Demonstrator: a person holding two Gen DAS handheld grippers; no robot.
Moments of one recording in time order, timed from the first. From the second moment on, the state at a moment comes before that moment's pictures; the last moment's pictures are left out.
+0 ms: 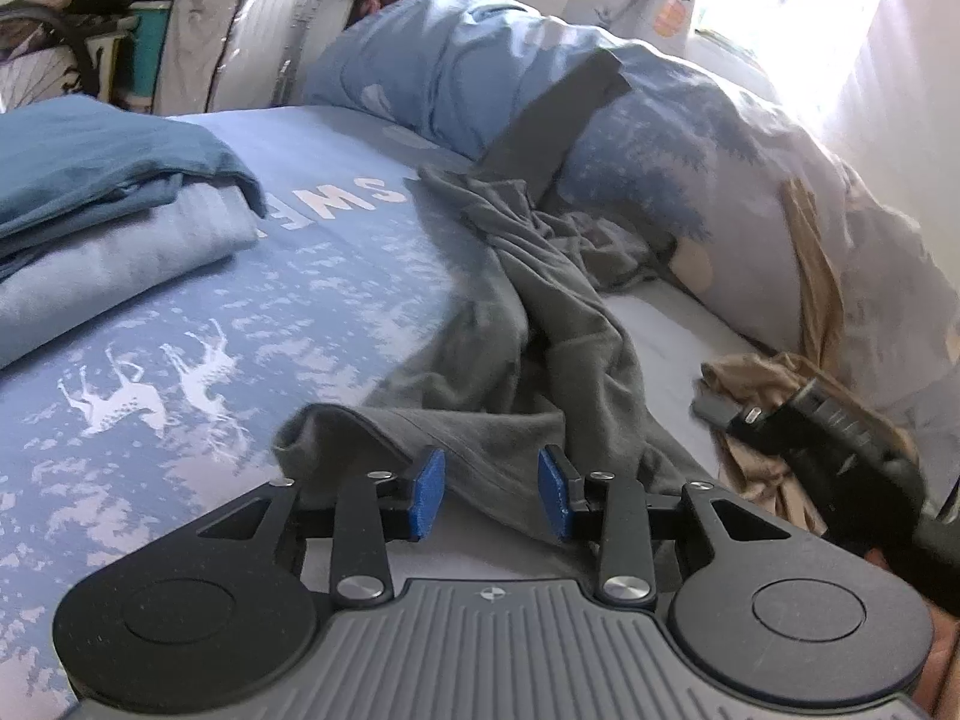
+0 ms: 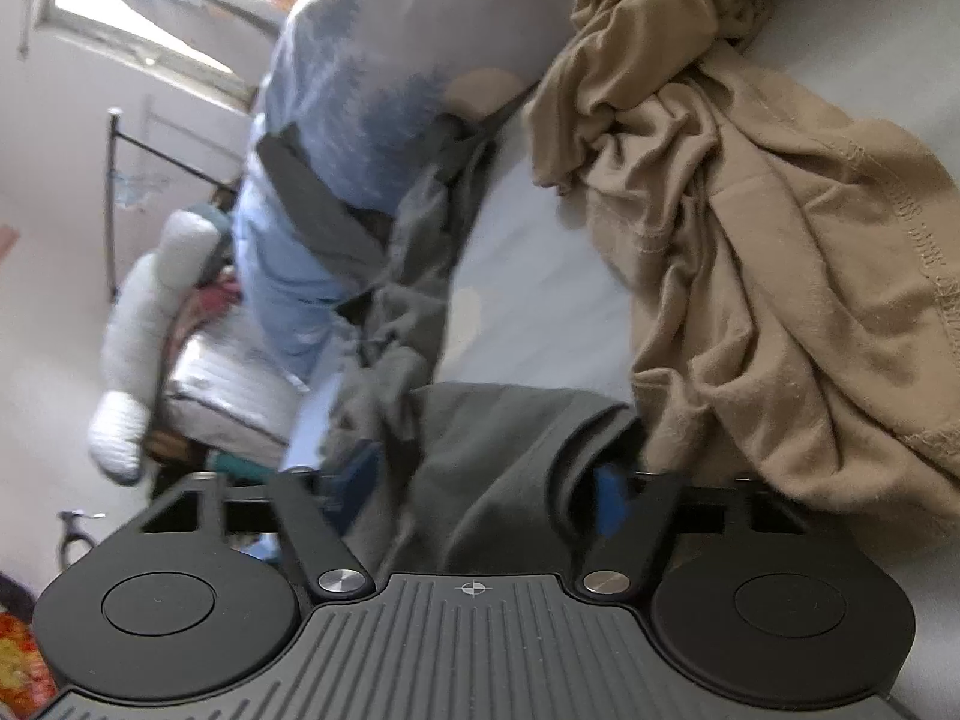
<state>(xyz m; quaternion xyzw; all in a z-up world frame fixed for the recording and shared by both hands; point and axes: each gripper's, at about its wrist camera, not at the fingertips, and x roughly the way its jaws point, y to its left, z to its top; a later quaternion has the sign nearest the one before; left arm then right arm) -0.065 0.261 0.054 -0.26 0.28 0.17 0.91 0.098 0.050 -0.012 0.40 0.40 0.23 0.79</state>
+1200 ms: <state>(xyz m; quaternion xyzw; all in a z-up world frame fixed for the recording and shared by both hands) -0.053 0.253 0.062 -0.34 0.27 0.14 0.89 -0.037 -0.266 0.223 0.26 0.10 -0.01 0.96</state>
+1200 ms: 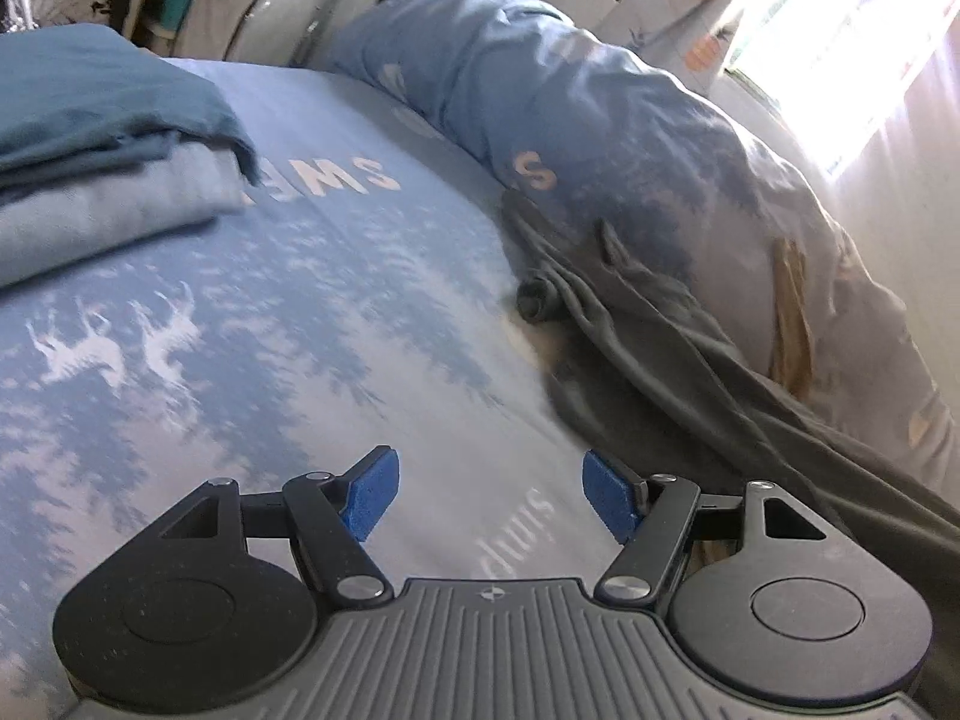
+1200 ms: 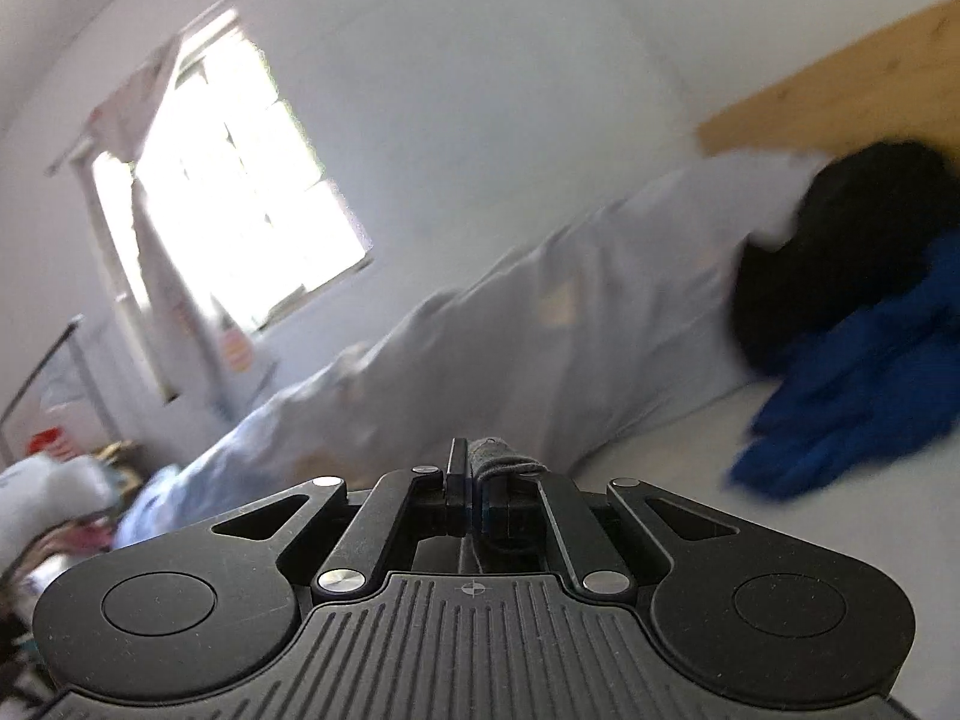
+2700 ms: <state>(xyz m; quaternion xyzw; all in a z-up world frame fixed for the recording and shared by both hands) -0.003 0.212 0.038 -0.42 0.30 0.08 0.86 0.082 -0.051 0.082 -0.19 0.34 0.20 0.90</state>
